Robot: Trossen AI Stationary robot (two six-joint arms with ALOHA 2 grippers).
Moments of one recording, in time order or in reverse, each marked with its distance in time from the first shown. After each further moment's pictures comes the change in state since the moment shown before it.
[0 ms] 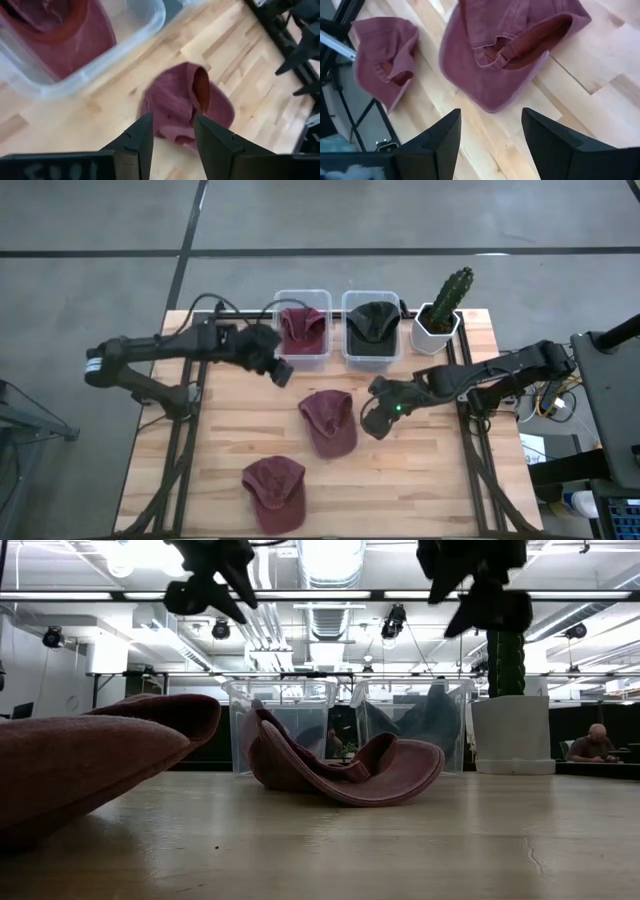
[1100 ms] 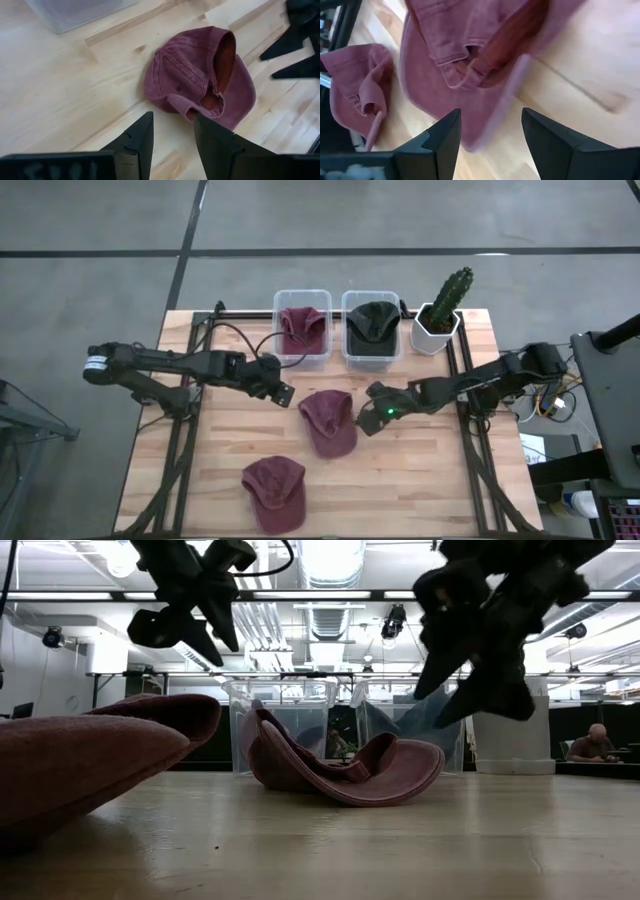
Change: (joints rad) left arm -0.147 -0.005 -0.234 0.138 -0.057 -0.291; right arm -0.053 0.087 -0.351 0.541 0.023 0.104
